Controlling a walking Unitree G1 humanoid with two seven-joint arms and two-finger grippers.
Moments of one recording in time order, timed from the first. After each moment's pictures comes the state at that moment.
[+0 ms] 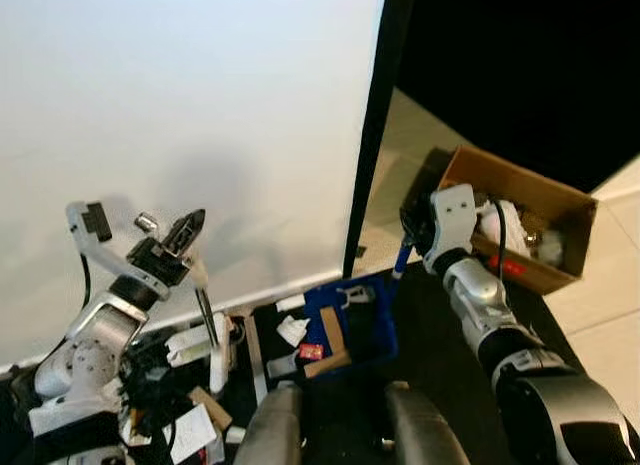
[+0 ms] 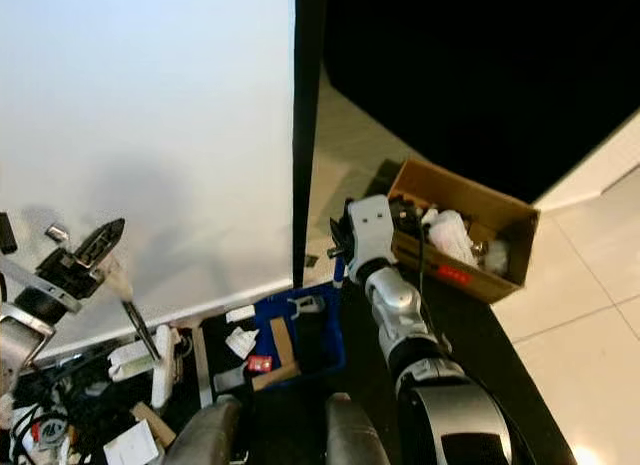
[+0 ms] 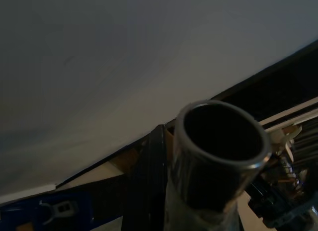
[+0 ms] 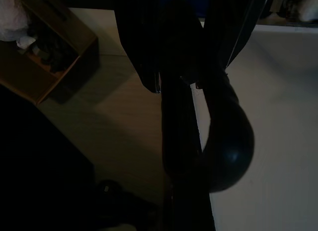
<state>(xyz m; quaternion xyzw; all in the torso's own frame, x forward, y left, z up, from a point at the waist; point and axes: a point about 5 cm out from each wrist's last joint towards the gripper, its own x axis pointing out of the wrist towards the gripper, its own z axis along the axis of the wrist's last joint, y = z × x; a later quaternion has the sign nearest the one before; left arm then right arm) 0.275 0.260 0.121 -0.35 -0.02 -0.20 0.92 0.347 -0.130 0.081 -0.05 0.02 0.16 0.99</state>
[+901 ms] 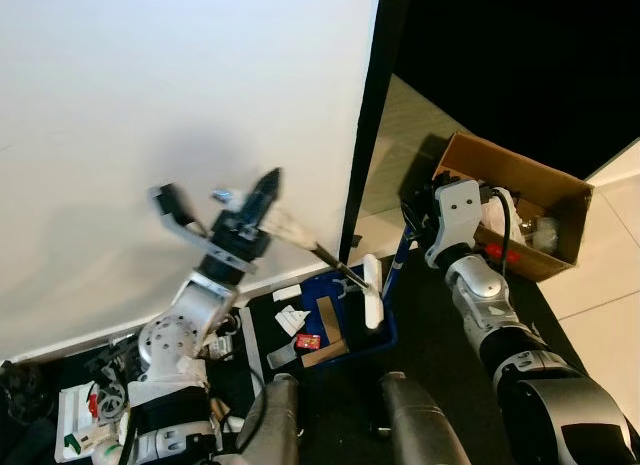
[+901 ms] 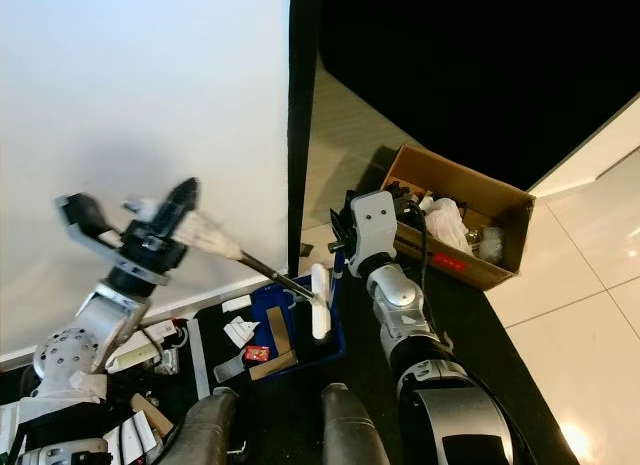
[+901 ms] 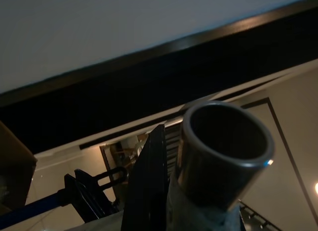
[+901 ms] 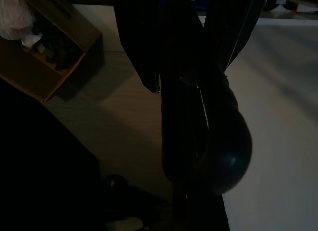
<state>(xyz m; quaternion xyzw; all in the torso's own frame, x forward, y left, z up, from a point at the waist) 0.281 0.155 0.161 -0.56 -0.08 -0.38 0.73 0.348 -0.133 0.087 -0.05 -0.01 0.16 0.99</state>
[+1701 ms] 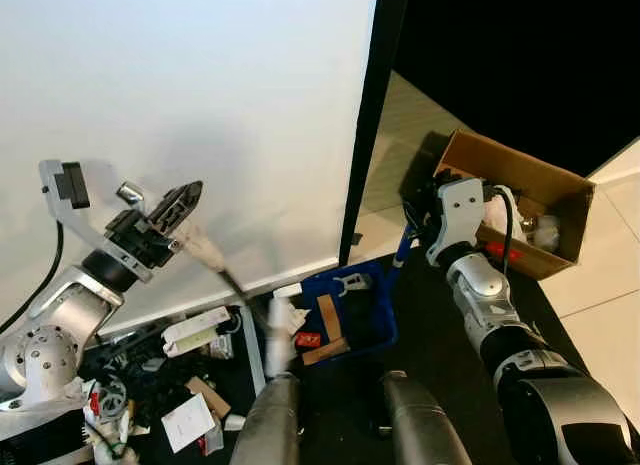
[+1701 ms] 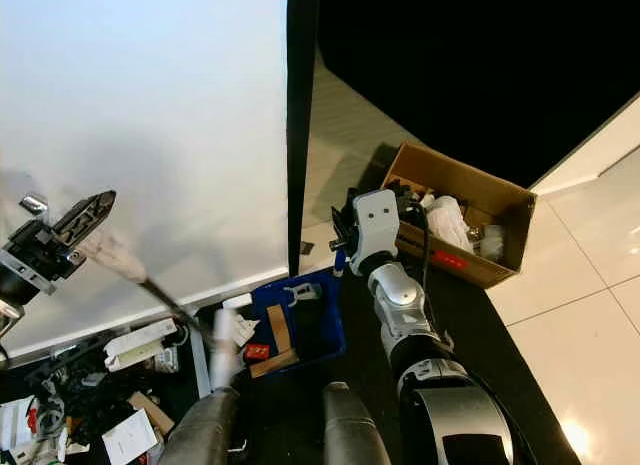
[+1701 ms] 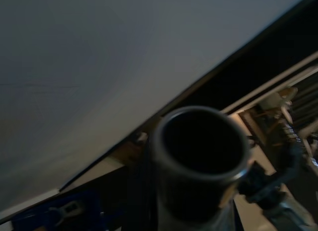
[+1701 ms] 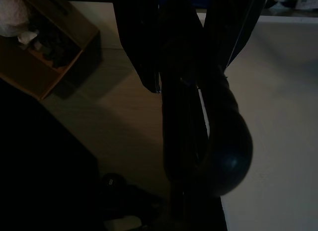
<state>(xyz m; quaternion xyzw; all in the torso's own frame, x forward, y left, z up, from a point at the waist) 0.262 0.260 0.181 -0.27 -0.03 -0.25 0.93 0.349 -0.133 0.090 -0.05 -0.02 0.16 0.99</state>
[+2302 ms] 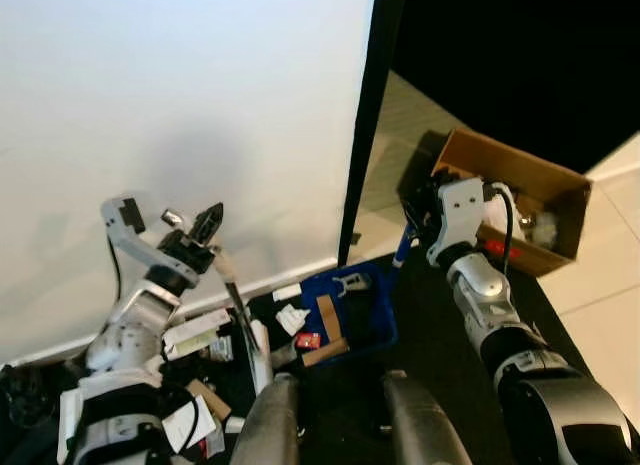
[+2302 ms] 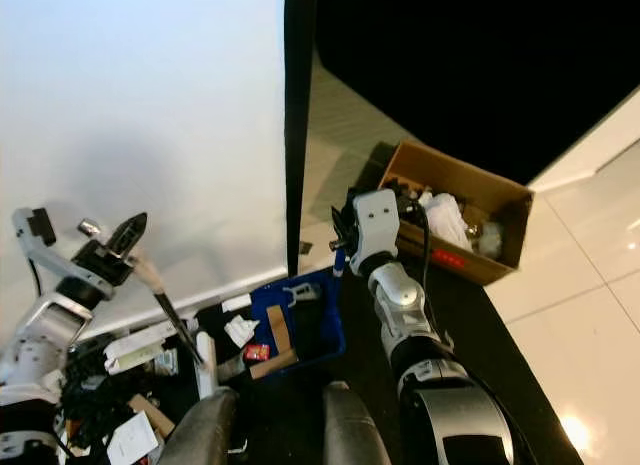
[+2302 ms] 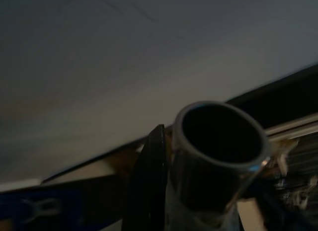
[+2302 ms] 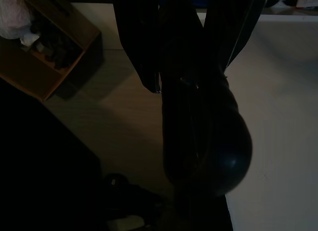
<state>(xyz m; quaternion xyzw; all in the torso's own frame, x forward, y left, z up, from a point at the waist) 0.296 0.233 0.103 -0.41 -0.03 -0.17 0.90 0.348 -0.134 0.089 -0.05 -0.02 0.16 0.99</state>
